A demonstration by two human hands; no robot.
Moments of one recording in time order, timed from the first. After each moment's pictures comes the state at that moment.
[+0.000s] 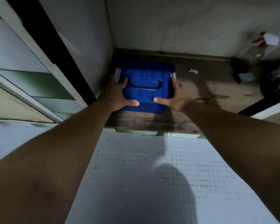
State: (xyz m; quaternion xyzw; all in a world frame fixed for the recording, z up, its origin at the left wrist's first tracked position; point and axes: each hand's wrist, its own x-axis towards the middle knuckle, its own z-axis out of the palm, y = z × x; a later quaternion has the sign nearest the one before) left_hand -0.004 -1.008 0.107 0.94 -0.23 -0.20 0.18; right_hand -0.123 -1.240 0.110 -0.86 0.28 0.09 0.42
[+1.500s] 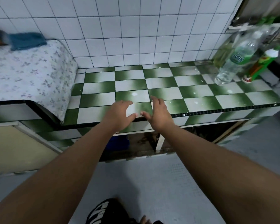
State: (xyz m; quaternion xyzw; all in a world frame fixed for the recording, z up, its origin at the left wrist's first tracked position) left_hand -0.224 -1.124 0.756 0.89 -0.39 -0.10 0.23; right_hand -0.336 -1.280 0.745 -0.91 0.28 -0.10 0.29
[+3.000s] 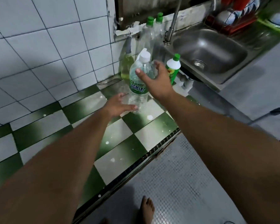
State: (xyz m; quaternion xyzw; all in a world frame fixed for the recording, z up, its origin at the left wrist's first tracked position) left_hand -0.211 -1.729 0.713 0.73 -0.38 -0.45 0.33; right_hand -0.371 -1.815 0.793 -0.65 0.47 -0.34 0.49
